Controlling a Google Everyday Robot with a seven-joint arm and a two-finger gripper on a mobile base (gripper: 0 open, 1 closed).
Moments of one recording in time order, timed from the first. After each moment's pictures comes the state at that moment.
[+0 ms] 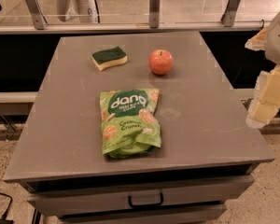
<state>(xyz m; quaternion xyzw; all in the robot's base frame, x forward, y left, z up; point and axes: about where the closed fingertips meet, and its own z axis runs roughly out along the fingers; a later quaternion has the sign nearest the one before) 0.438 -0.216 0.977 -0.60 0.78 -0.04 0.16</state>
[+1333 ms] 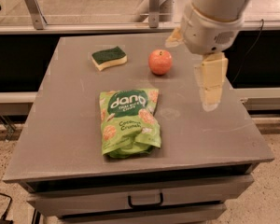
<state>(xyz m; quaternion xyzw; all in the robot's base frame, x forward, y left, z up) 0.486 -0.108 0.960 -0.81 0.58 -0.04 0.09</state>
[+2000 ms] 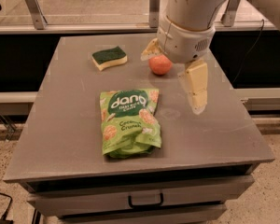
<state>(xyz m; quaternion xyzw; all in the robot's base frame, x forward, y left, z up) 0.487 -0.070 0.935 -0.88 0.47 -0.01 0.07</state>
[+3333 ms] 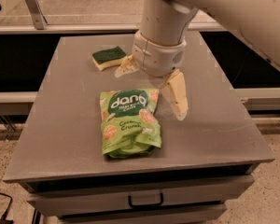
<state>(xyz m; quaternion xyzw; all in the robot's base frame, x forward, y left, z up) 0.478 -0.024 0.907 -0.93 0.35 0.02 0.07</state>
